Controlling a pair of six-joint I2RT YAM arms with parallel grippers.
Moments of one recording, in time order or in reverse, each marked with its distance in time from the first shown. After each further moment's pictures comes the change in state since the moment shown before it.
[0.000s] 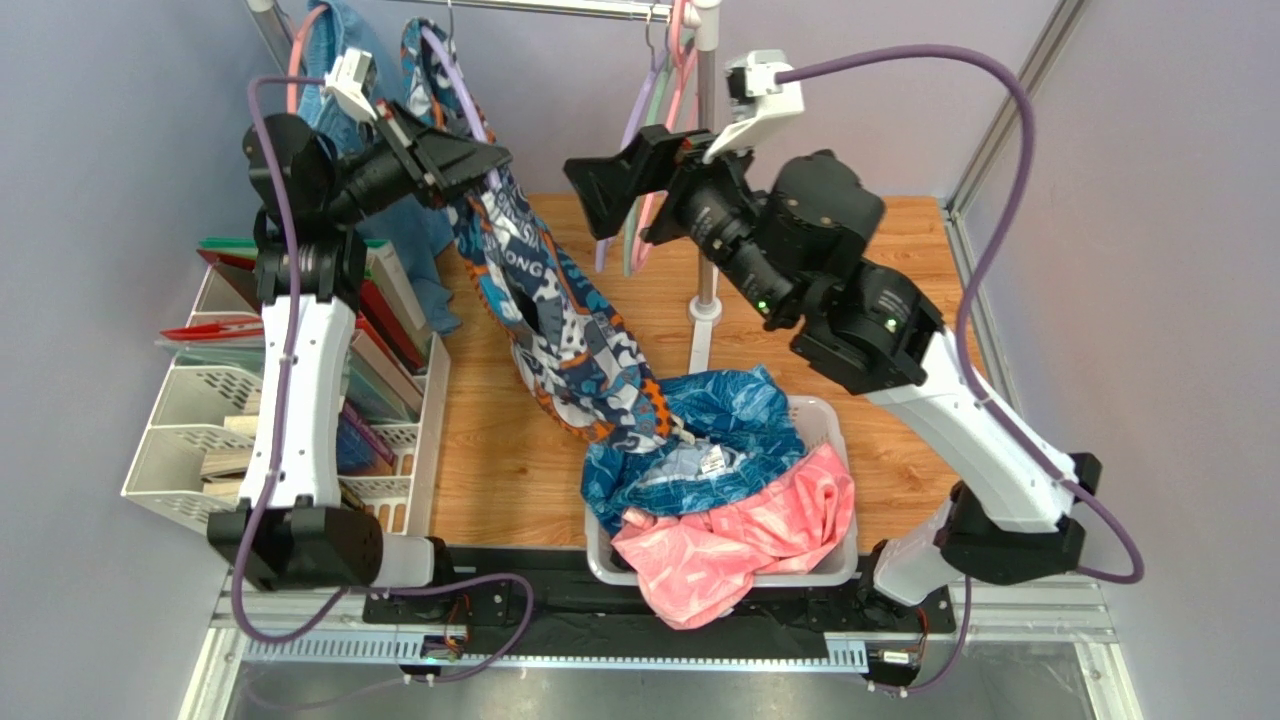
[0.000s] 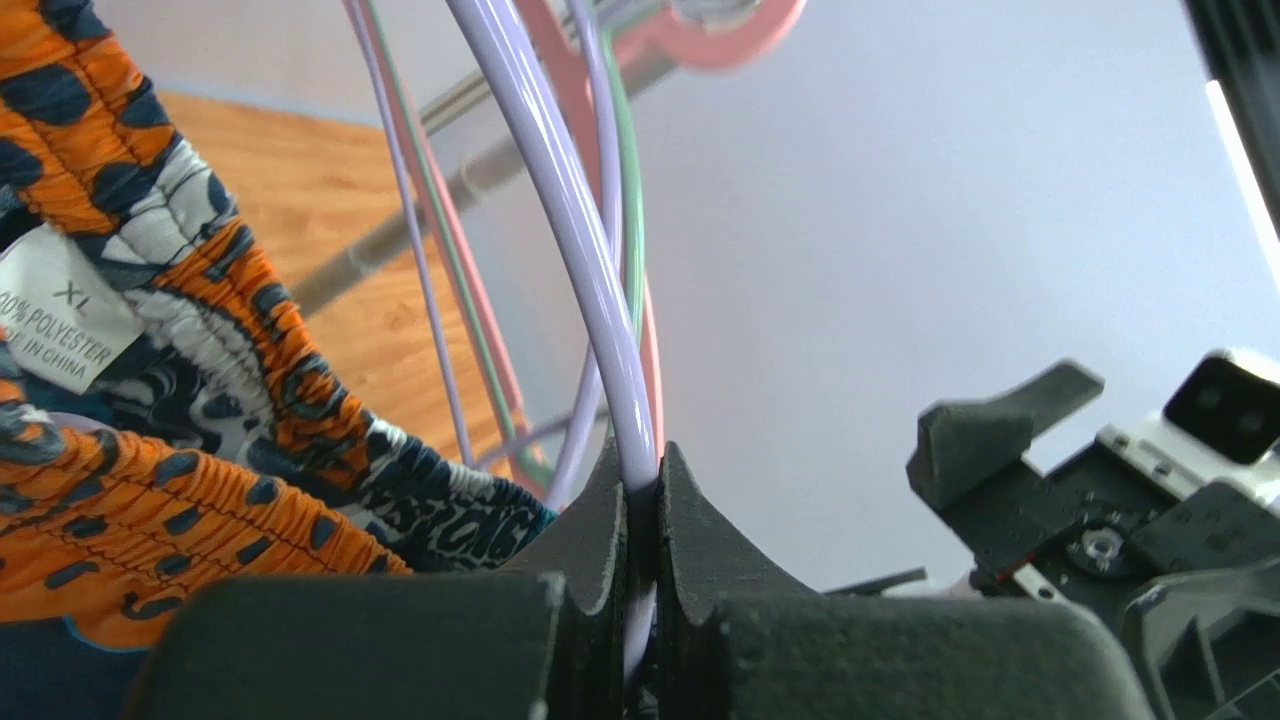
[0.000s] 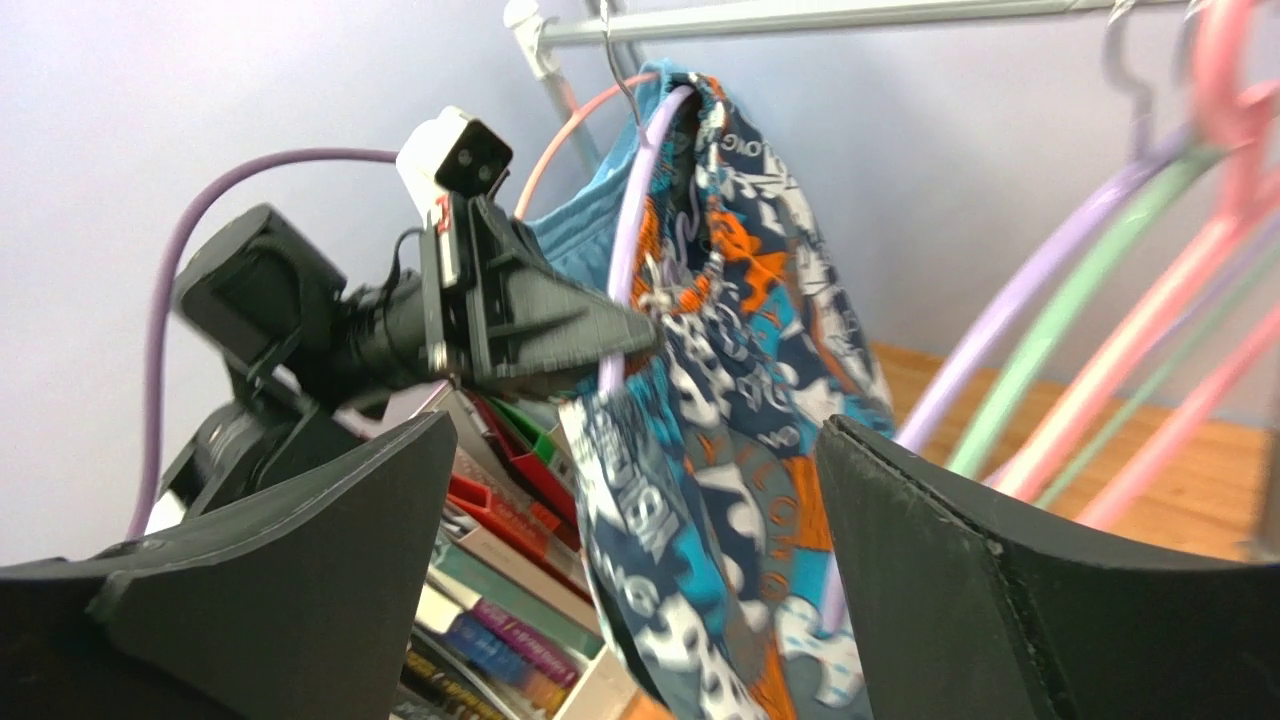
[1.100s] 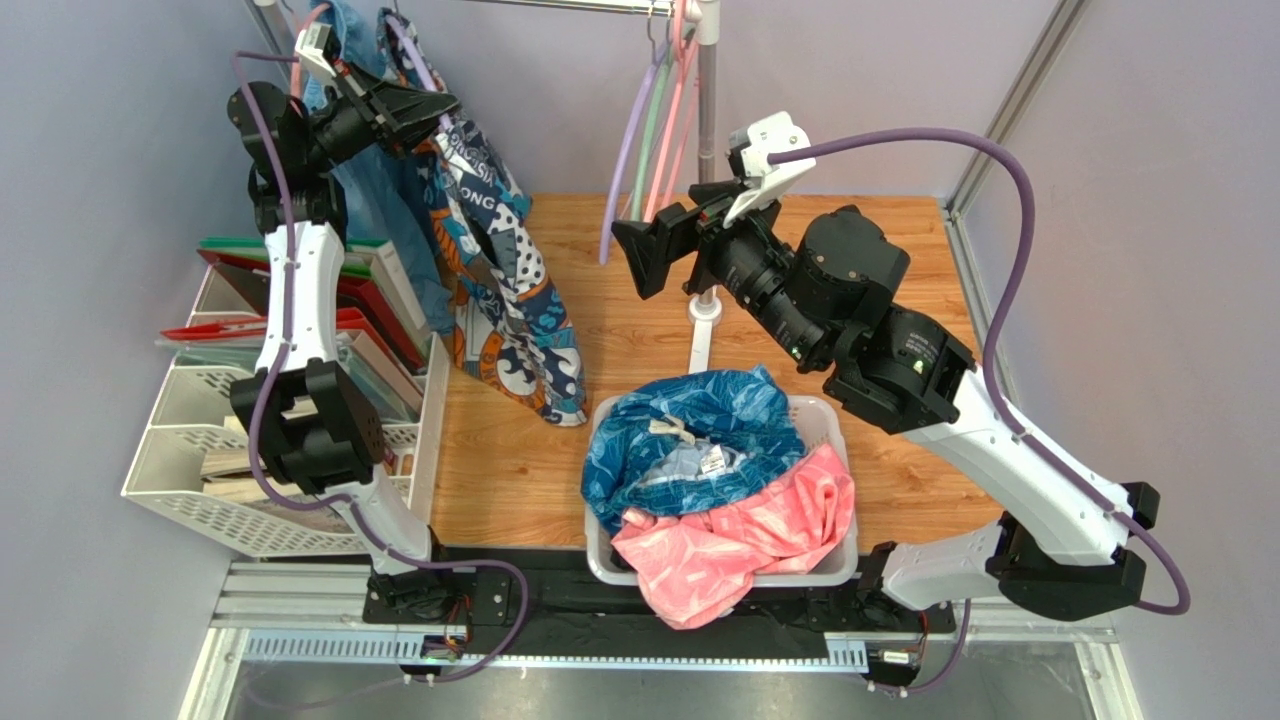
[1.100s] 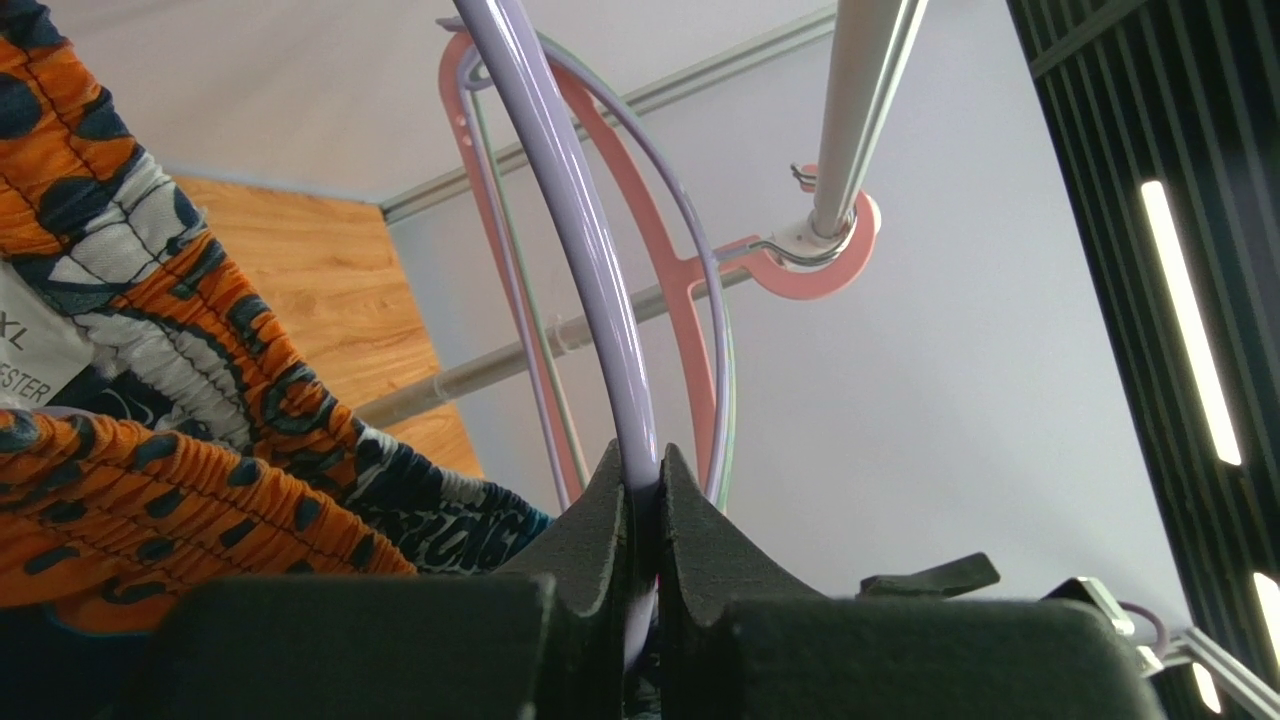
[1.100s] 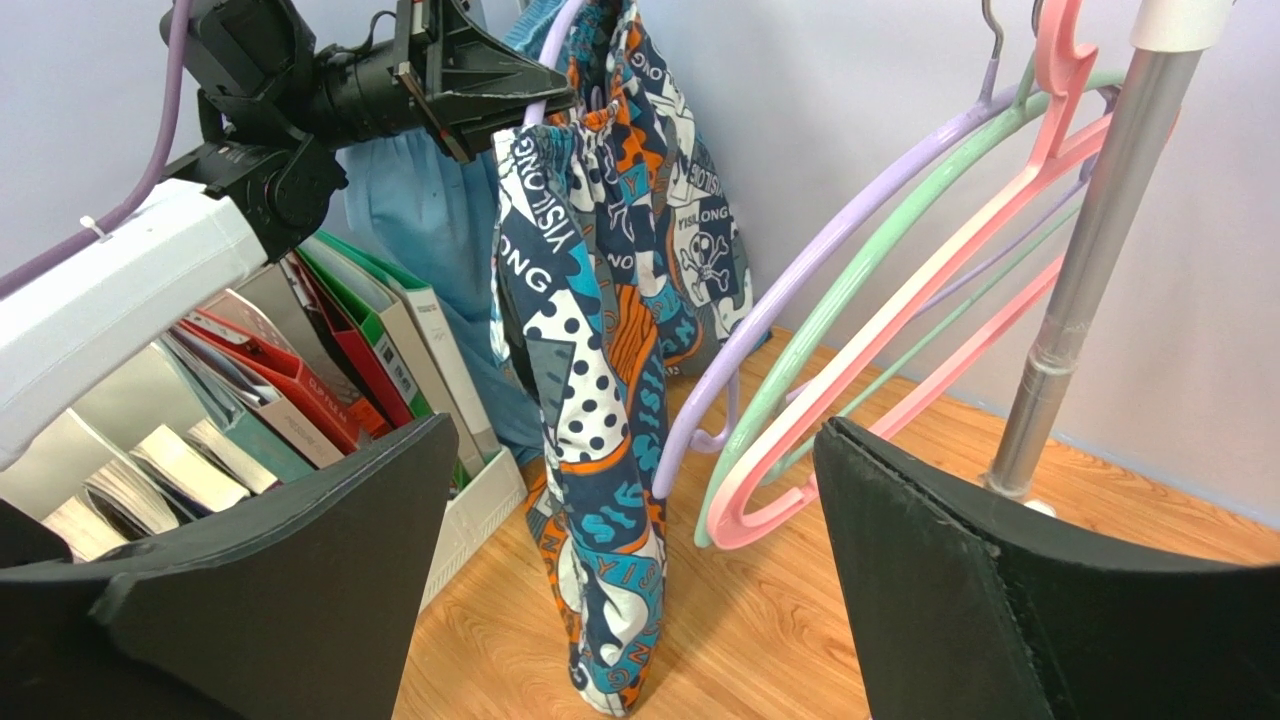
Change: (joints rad) left arm 0.187 0.451 0.235 0.422 0.151 -0.366; right arm -0.004 -0.237 -0.360 0.066 0.006 -0.270
